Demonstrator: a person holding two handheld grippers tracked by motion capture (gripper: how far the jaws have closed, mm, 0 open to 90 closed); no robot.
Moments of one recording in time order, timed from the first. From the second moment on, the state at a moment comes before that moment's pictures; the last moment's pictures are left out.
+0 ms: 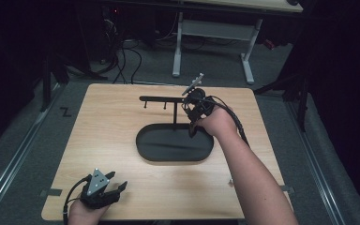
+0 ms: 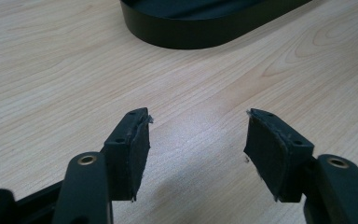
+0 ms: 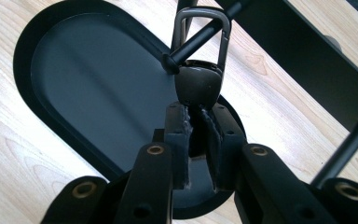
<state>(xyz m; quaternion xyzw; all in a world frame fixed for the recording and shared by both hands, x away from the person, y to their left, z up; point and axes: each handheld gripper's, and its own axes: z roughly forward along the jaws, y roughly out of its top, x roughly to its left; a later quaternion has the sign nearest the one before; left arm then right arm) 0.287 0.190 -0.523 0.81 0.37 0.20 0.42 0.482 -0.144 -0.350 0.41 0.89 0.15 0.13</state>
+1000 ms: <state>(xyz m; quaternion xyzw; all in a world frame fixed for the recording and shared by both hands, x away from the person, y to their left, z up) 0.287 0.184 -0.524 0.81 0.36 0.20 0.41 0.421 -0.191 -0.367 0.43 0.88 0.18 0.13</state>
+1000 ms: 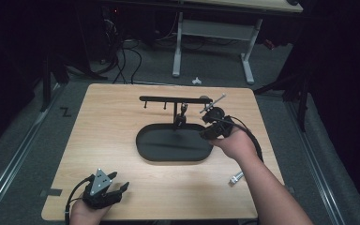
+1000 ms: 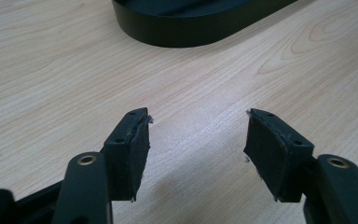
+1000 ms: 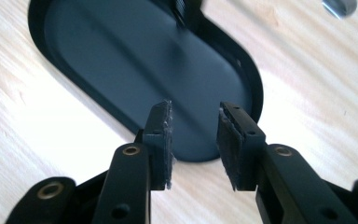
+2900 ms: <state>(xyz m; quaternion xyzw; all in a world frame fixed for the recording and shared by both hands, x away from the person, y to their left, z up) 0.288 0.182 -0.526 0.82 0.36 0.20 0.40 0.398 -0.342 -0.487 0.59 0.80 0.06 0.08</state>
